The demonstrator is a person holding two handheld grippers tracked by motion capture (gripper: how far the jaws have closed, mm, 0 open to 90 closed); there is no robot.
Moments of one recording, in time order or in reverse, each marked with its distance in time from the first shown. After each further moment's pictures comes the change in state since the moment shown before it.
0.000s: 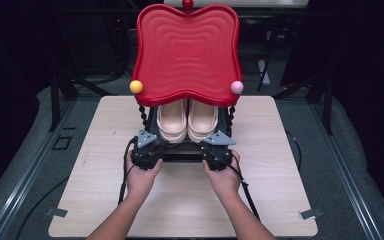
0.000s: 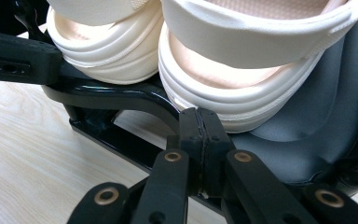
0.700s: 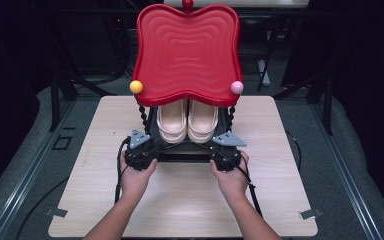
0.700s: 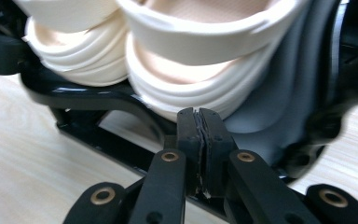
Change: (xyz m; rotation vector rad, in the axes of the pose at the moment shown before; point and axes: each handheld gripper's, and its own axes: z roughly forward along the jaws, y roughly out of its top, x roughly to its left) left arm 0.011 0.000 -0.013 -0.022 0.021 -0.015; right arm -0.018 -0.002 -0.015 -0.030 -0.038 0.029
